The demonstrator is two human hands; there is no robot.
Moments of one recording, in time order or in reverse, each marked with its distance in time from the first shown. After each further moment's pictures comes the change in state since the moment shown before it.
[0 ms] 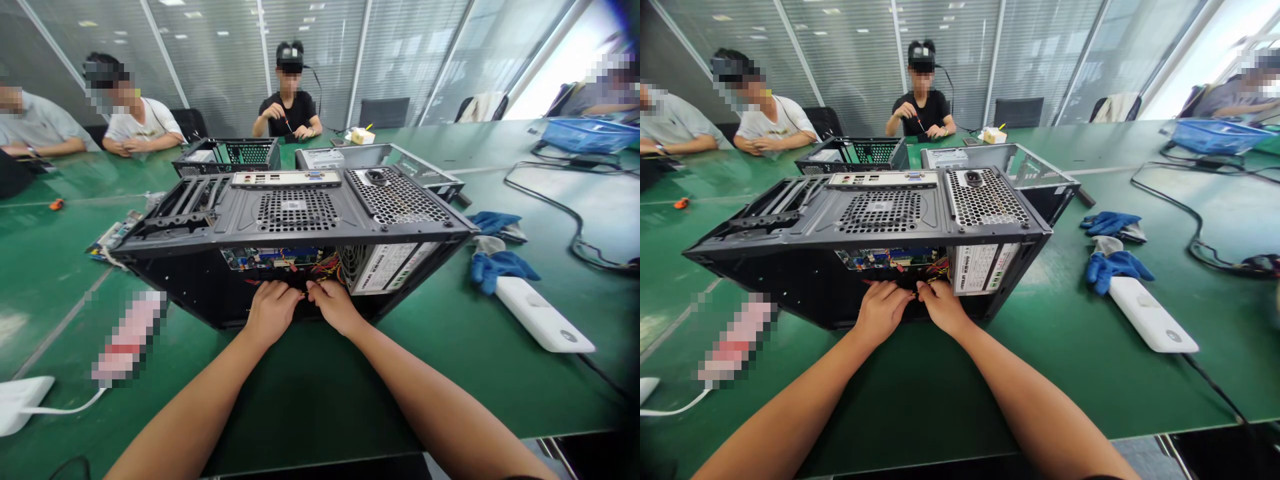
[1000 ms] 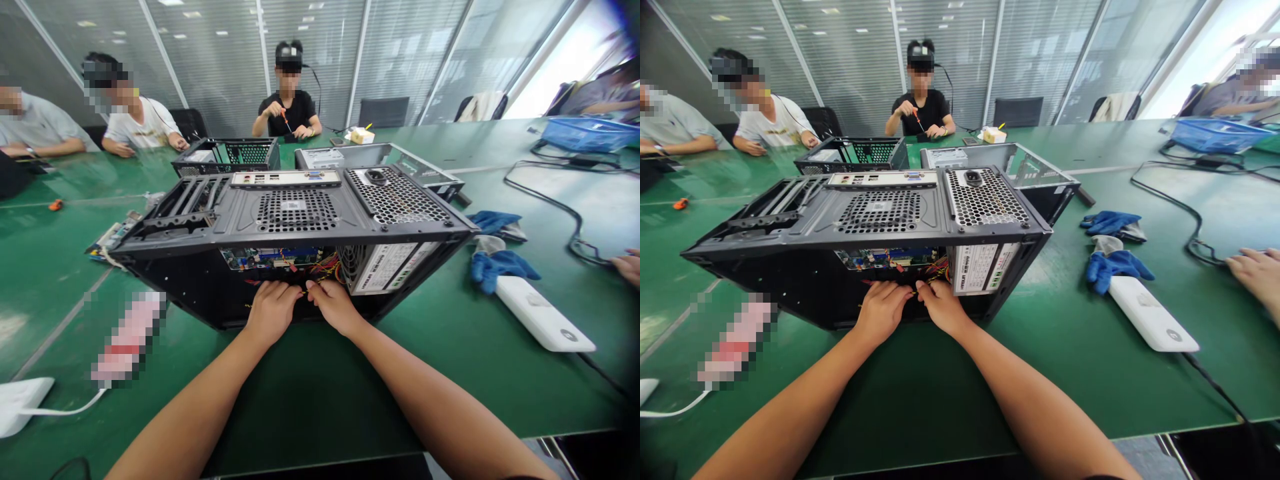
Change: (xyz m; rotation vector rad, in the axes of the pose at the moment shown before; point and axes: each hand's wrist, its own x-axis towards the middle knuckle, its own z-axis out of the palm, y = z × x) left_hand 0.001 -0.001 0.003 -0.023 -0.050 -0.013; right_hand 0.000 0.001 0.000 0.023 -0.016 0.014
